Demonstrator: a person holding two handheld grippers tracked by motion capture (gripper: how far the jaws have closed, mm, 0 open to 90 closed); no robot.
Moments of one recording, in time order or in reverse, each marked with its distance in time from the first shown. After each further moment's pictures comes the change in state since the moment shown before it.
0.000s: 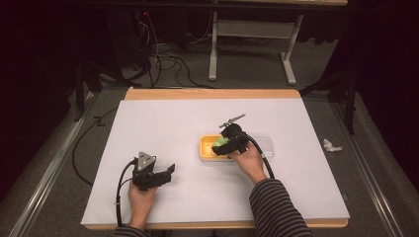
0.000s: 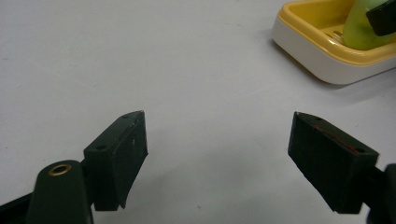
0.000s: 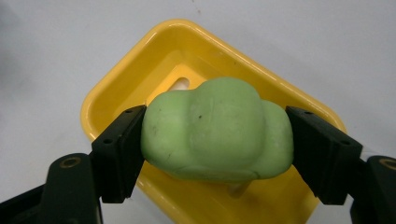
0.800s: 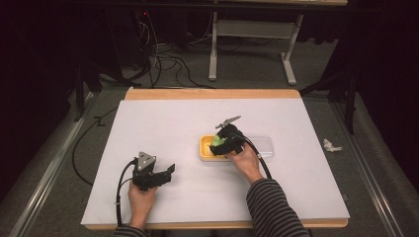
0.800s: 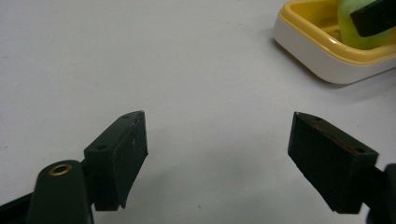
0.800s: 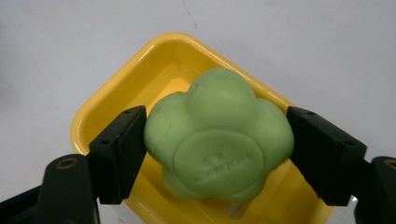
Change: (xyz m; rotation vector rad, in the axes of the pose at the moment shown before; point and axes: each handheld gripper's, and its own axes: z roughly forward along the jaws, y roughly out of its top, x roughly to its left) left arm 0.000 0.000 0.001 0.007 0.003 -0.003; right arm 0.008 0.003 0.006 -0.033 -0.057 -0.027
